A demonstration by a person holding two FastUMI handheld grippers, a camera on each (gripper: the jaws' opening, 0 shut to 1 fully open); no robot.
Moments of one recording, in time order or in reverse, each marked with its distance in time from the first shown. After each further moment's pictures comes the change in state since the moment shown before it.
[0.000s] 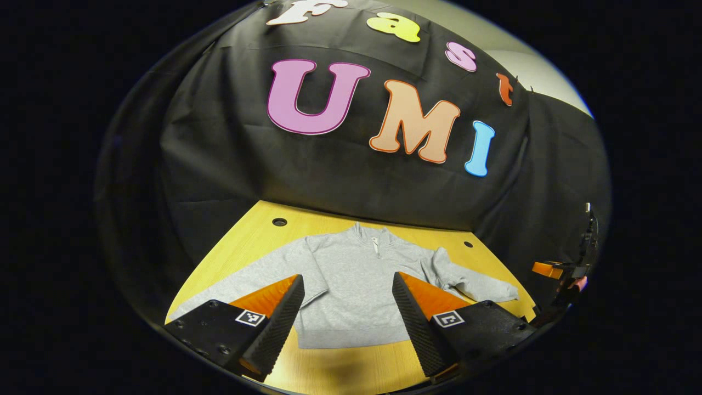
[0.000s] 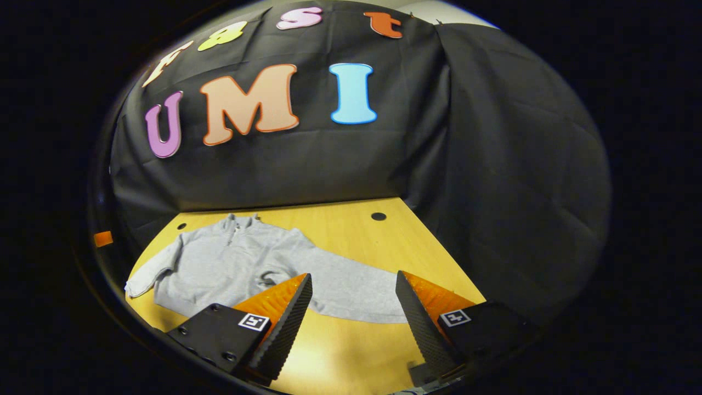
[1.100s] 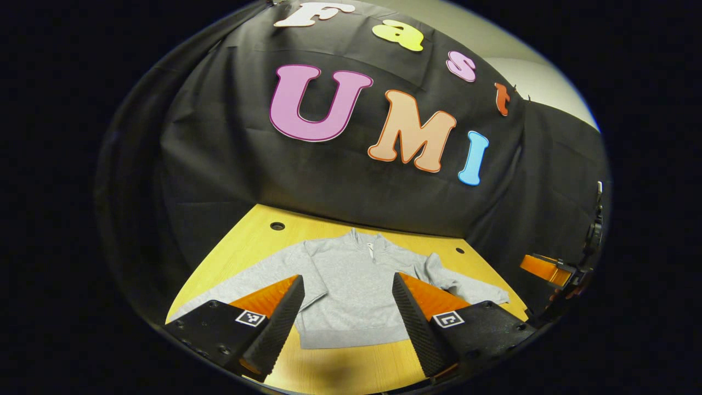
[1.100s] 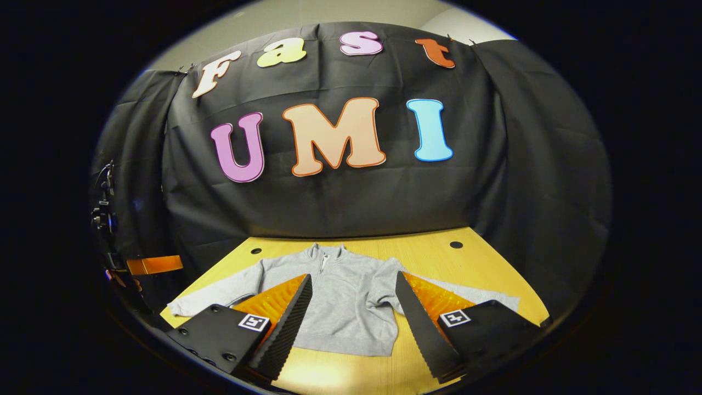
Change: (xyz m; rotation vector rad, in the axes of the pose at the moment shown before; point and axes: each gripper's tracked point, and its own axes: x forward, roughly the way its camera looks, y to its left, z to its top) left arm -0.017 0.008 0.009 -0.029 -0.028 -0.056; right arm -0.109 0.215 0.041 -0.002 -0.178 0.301
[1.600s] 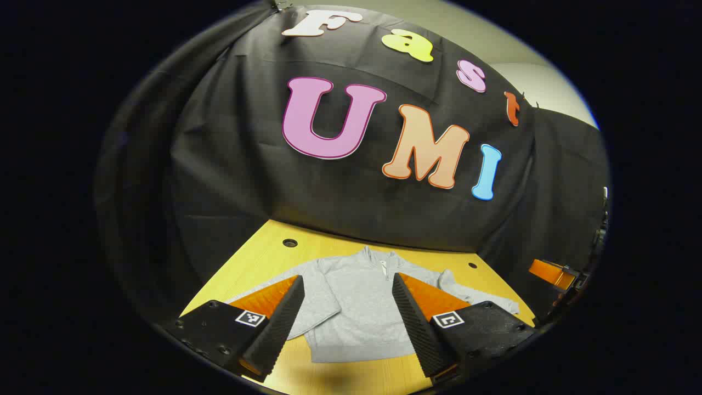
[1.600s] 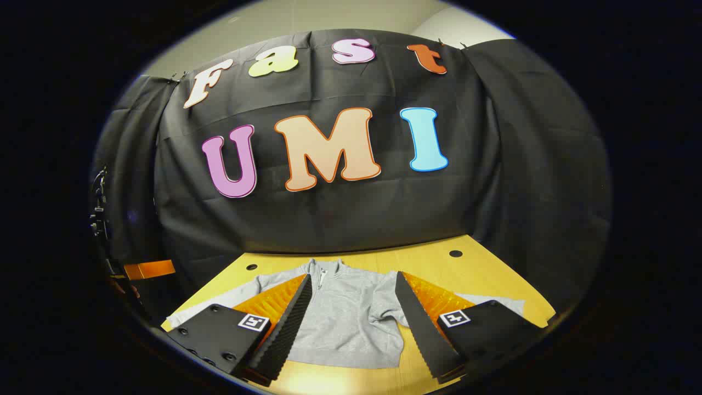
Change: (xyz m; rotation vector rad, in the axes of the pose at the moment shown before) left arm 0.008 0.019 0.027 0.008 -0.080 0.066; right arm 0.020 0.007 0.020 0.050 -0.065 -0.030
